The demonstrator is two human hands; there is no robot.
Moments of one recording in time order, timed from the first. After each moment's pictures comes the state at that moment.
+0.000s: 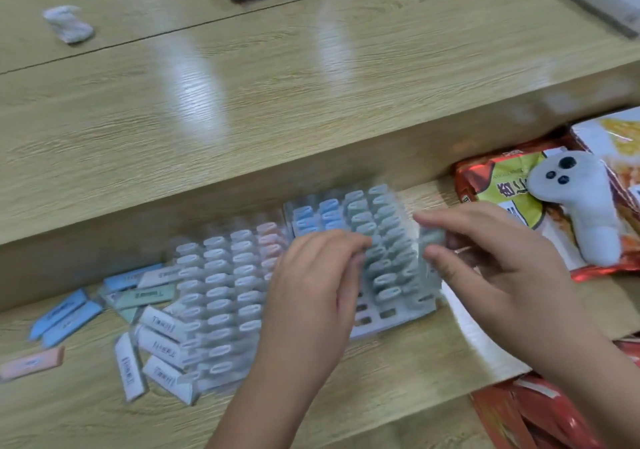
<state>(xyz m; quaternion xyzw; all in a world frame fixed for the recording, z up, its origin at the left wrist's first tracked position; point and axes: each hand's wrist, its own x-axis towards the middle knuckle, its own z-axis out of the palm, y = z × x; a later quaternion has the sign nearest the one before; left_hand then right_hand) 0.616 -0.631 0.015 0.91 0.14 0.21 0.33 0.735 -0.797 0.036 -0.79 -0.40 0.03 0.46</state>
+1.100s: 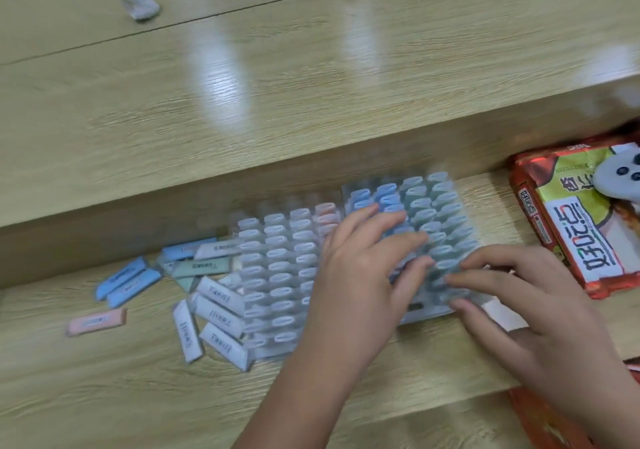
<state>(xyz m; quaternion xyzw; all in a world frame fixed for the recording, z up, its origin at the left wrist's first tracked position) 0.604 -0.622 0.010 0.90 0.15 0.21 0.35 0.692 -0.799 0.013 -0.83 -0.45 -0.03 0.32</state>
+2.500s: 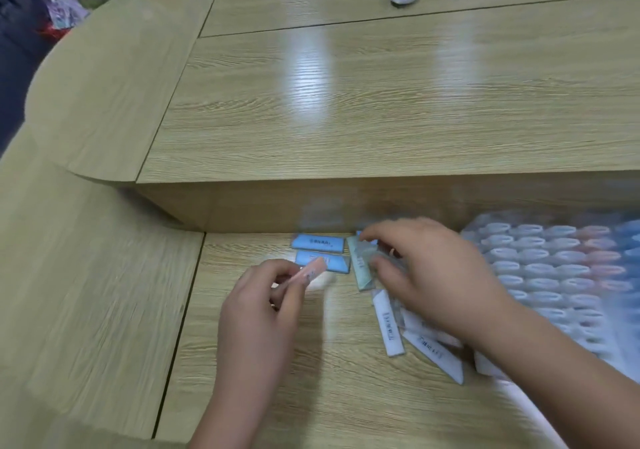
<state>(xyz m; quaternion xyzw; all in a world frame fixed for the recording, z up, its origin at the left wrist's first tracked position) 0.354 -0.417 -0.011 0.76 0.49 0.25 0.34 0.551 -0.504 0.022 -0.79 -0.57 0.14 0.20</state>
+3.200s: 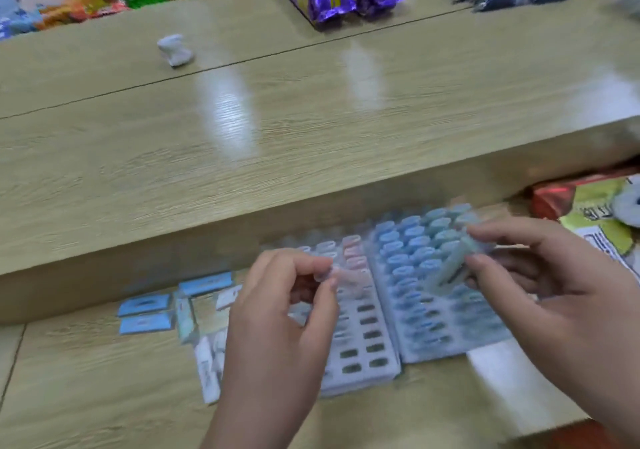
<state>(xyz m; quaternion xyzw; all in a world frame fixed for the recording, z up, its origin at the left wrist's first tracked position) 0.539 -0.560 0.051 0.82 0.26 0.28 0.42 0.689 -0.738 0.049 -0.76 -0.31 0.03 0.57</state>
